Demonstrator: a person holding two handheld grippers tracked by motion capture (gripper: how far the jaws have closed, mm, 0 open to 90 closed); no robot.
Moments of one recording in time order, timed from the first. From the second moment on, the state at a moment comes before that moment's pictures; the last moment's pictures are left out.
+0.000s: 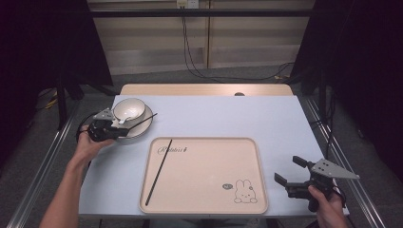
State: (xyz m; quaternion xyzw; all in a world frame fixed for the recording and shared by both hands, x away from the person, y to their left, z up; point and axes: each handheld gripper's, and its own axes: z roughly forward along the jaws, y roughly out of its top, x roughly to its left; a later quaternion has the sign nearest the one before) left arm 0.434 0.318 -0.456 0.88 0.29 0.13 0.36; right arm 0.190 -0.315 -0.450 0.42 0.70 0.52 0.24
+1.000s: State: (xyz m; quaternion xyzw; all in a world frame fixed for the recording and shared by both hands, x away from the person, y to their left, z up) left arm 0.369 0.325 -0.414 0.83 0.36 0.08 0.41; right arm 0.190 -0.313 -0.450 0.42 0.70 0.52 0.24
